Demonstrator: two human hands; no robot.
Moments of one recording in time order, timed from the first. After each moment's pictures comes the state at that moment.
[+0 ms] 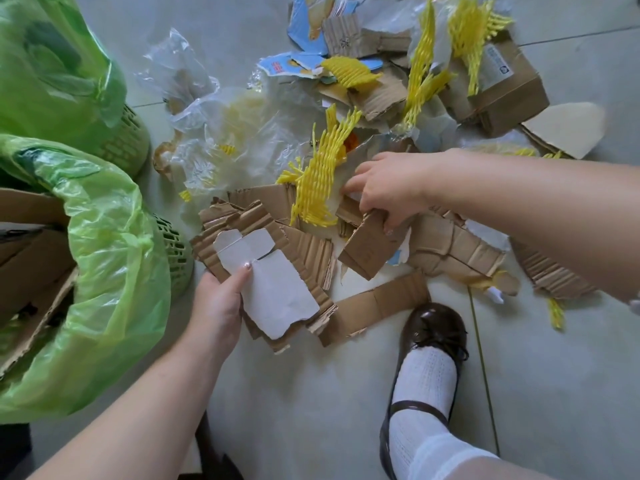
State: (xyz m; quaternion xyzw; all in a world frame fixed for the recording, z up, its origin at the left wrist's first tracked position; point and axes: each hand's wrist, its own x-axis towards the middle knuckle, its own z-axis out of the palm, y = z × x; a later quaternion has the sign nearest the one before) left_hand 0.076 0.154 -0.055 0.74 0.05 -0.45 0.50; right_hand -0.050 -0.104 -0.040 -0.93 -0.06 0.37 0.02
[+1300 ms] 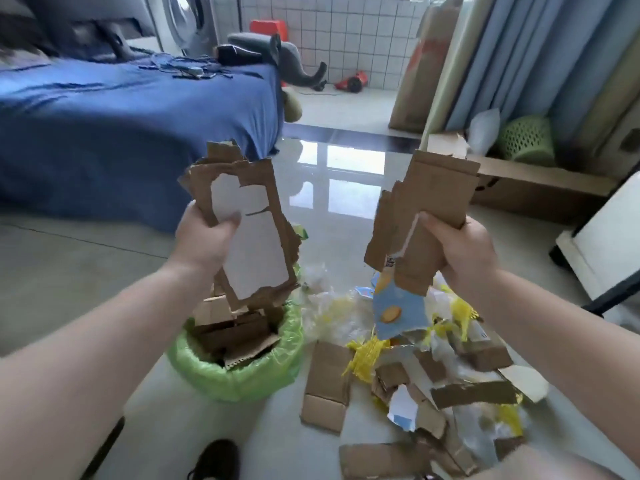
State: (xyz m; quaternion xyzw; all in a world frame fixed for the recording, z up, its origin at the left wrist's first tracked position) left_hand 0.172 0.214 0.301 0.72 -0.18 -0.12 0.66; right_hand -0.031 -0.019 0.291 -0.56 0.32 -0.36 0.67
